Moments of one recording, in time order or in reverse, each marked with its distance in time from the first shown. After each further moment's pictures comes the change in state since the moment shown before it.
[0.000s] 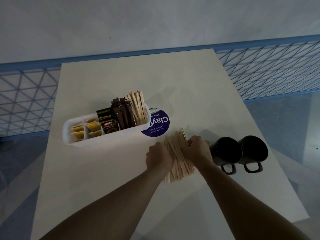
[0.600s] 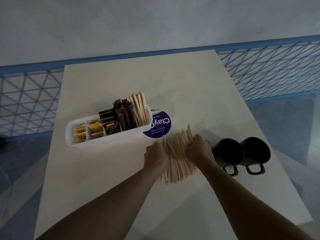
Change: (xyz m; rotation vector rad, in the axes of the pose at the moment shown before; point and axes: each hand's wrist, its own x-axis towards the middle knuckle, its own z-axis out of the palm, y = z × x) left_hand 0.003 -0.007 -0.018 -0.045 -0.047 0.028; right_hand -0.001 -0.004 -0.006 0.085 -0.023 -0.008
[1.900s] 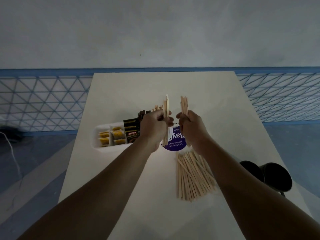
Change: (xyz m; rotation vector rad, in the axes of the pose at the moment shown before) left_hand 0.034 0.013 -0.129 -0.934 0.130 0.082; right_hand 0.018 -0.127 -0.016 0.527 -0.107 -0.291
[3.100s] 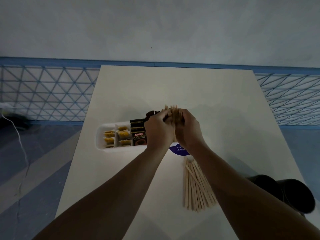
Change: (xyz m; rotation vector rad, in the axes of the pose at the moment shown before) left_hand 0.022 -0.017 0.001 0.400 0.279 0.300; right_hand 0.036 0.011 0.049 -0.233 0.020 -0.190
